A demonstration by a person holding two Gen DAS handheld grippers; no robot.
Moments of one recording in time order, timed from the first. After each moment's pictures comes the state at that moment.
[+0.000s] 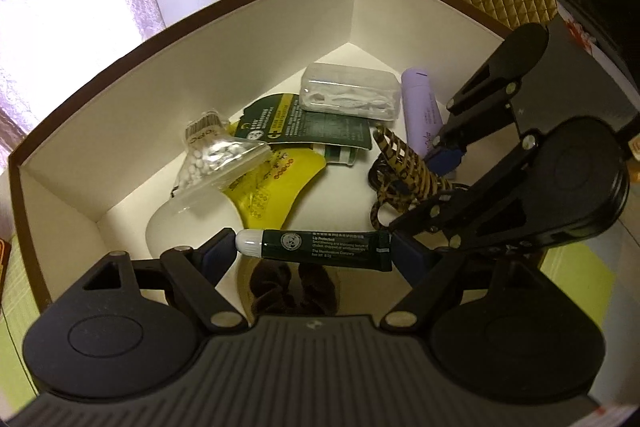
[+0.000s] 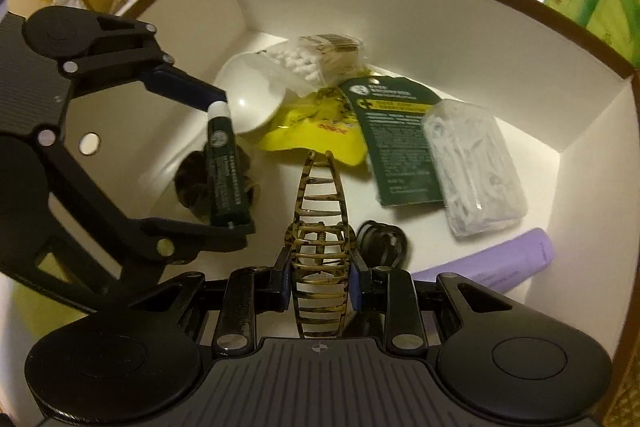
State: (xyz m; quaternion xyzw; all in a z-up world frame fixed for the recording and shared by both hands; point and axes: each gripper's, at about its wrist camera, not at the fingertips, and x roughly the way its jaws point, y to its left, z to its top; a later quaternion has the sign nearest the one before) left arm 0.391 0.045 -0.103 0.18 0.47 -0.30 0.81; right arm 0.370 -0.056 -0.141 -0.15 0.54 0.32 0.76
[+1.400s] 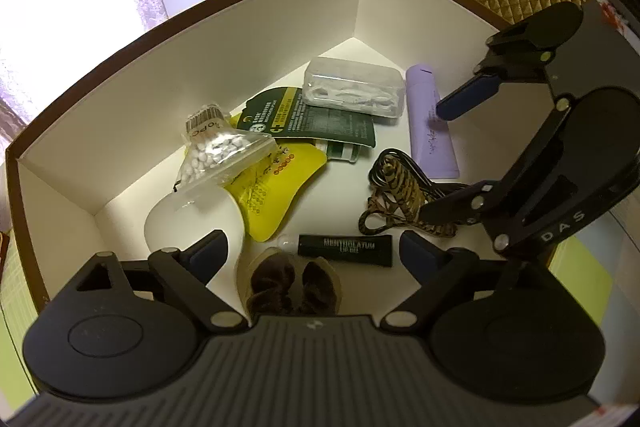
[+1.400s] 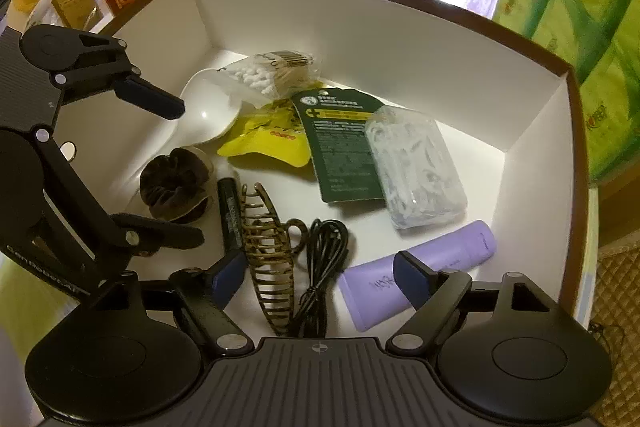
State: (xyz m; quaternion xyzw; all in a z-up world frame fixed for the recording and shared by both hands) left arm 0.391 0.046 -0.107 0.17 0.48 -0.29 0.81; right arm 0.367 -0.078 -0.121 -0.16 0.51 0.29 0.79
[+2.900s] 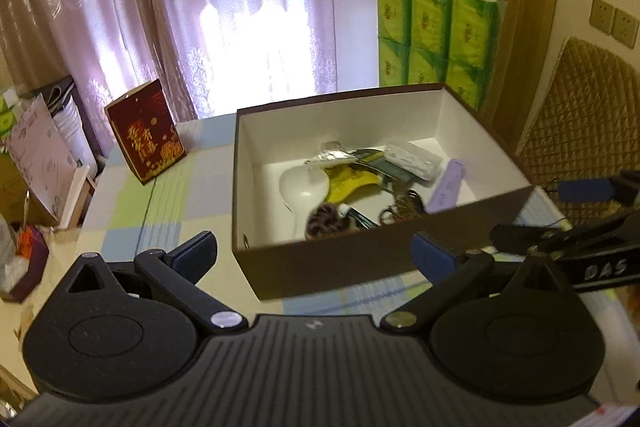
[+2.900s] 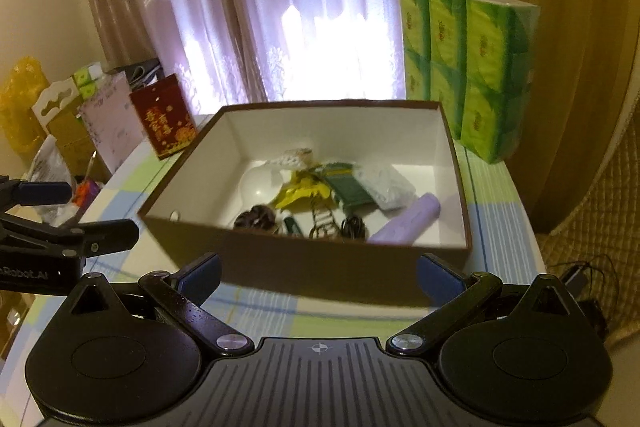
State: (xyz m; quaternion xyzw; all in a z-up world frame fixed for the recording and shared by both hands) left arm 0.175 0.068 0.017 0.05 0.35 -0.04 0.93; right arm 0.173 -0.126 -0.020 -0.01 0.36 0.22 0.91
